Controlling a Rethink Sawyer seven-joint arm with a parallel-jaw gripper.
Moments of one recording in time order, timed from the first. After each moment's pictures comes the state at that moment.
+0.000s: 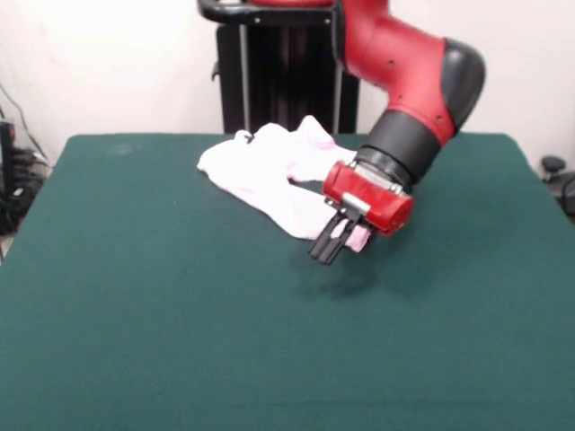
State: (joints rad) arm 0.33 -0.23 -0.22 1.90 0.89 -0.83 1.83
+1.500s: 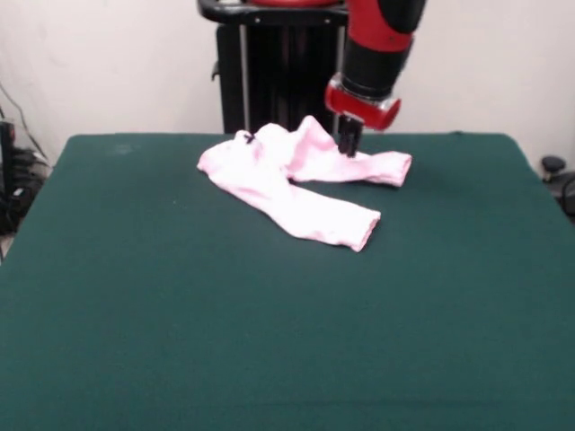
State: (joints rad) arm 0.02 -0.54 -0.09 2.31 0.48 -0.12 1.83
